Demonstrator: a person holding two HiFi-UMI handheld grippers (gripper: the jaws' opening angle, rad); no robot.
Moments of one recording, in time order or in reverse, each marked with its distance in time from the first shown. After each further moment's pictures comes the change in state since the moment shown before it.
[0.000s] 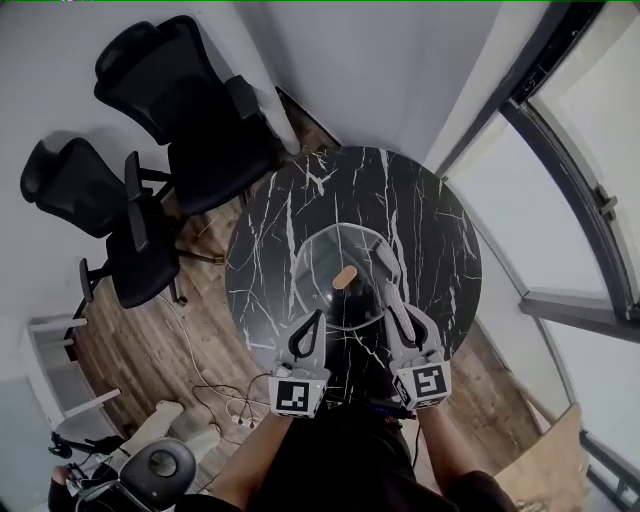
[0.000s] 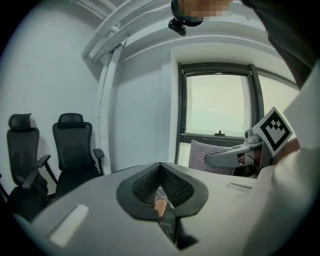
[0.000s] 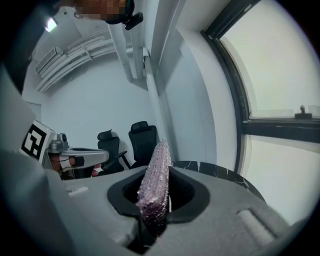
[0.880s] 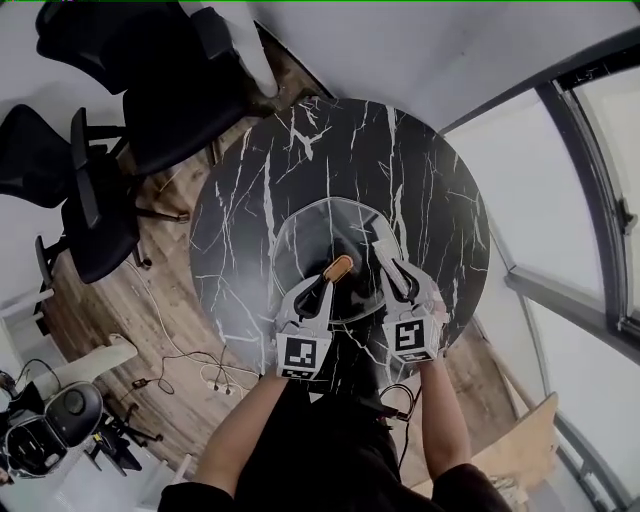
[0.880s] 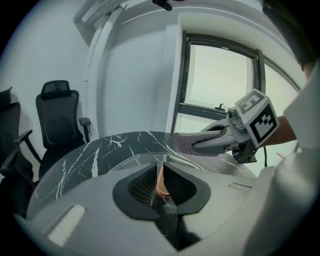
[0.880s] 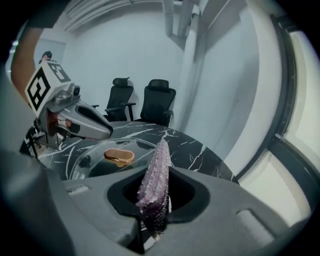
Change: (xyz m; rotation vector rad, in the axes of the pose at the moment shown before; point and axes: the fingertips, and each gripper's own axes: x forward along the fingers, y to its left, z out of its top) left arm 0.101 0.019 -0.149 -0.031 0.216 -0.100; right arm 0.114 -0.048 -0.120 -0.503 0.349 0.064
